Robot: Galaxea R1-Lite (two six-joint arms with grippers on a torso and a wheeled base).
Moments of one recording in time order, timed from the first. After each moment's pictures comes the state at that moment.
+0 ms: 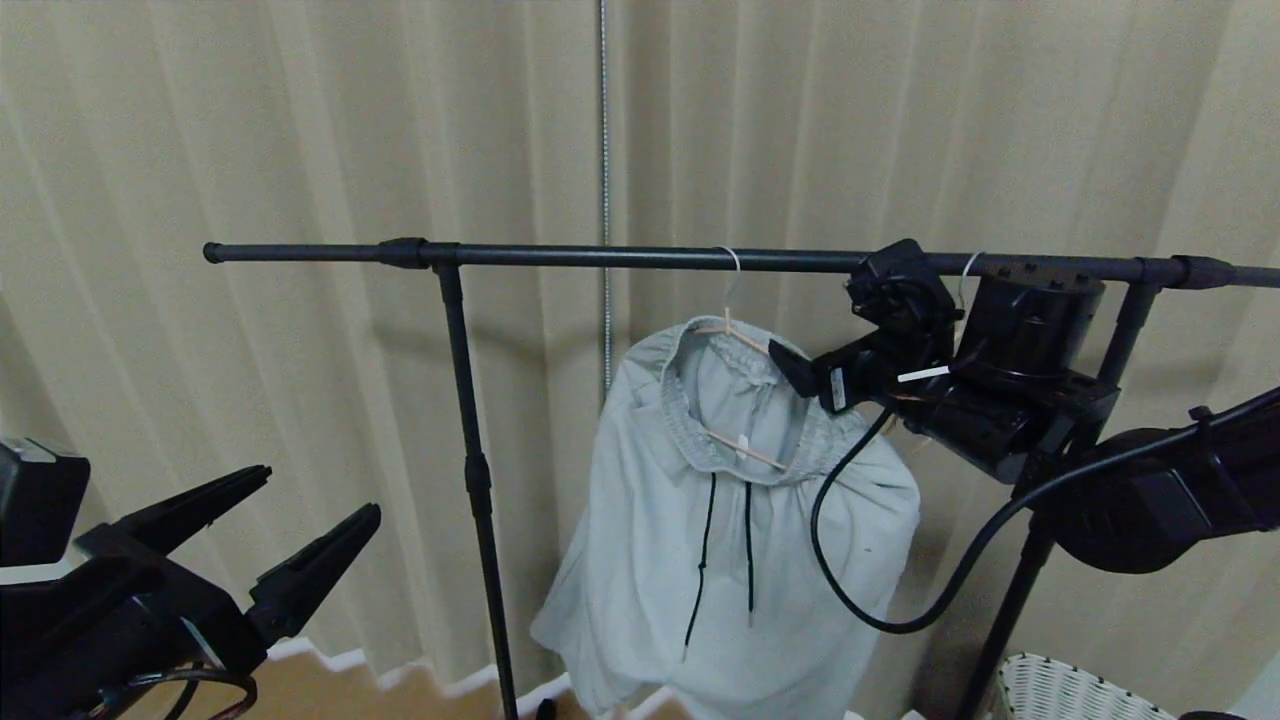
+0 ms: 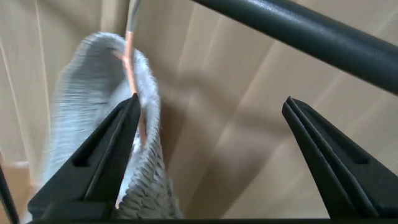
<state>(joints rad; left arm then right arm) -0.29 1.19 -0.10 -1.05 -0.08 0.02 0.42 1.89 -0.93 -0.87 -0.12 -0.22</state>
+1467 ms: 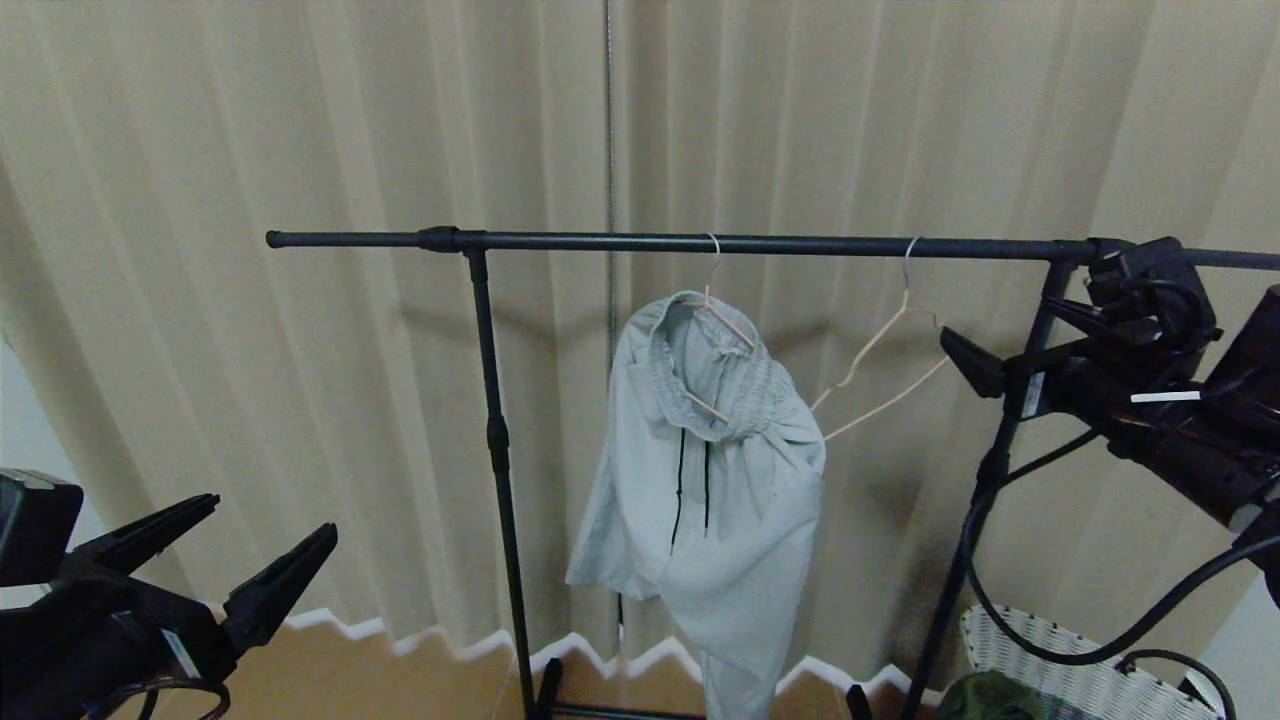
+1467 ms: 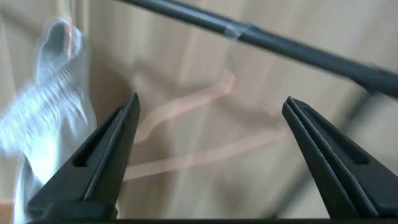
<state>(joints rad) -0.15 1.20 -0.03 -1.05 -0.08 0.08 0.11 1.64 -0.60 -1.06 0.00 -0.20</state>
